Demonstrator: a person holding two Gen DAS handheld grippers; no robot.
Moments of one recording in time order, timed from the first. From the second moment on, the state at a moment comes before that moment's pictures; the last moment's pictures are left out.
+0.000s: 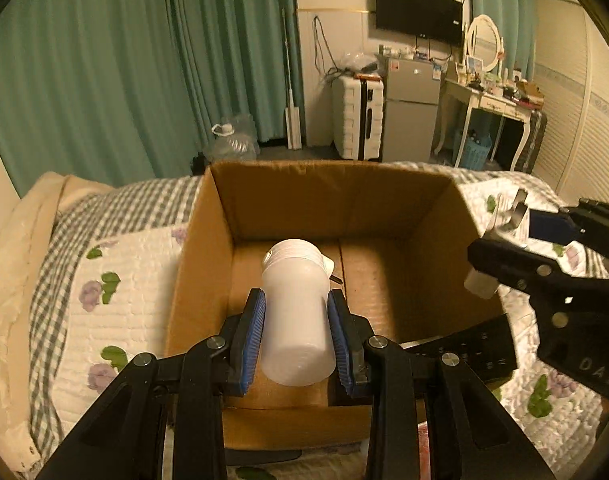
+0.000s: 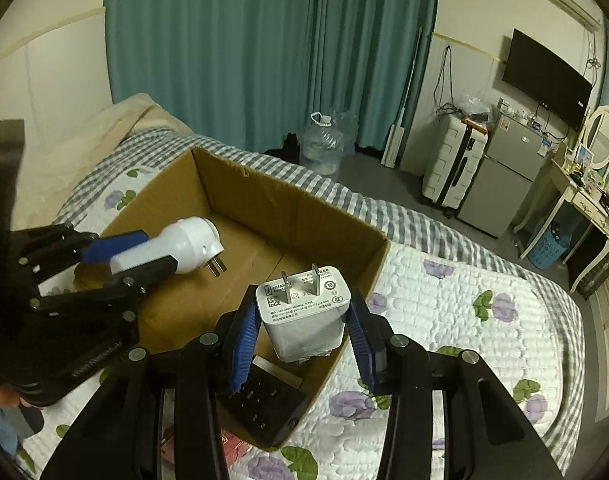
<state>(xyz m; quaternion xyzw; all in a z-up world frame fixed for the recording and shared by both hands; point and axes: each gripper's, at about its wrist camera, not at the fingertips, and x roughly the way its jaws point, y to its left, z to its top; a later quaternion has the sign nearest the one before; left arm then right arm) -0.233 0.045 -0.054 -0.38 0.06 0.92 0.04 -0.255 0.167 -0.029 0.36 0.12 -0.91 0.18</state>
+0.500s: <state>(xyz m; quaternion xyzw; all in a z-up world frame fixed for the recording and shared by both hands) -0.226 0.048 -0.055 -0.36 0.08 0.93 0.03 -0.258 0.164 -0.031 0.36 0.11 -0.91 0.17</state>
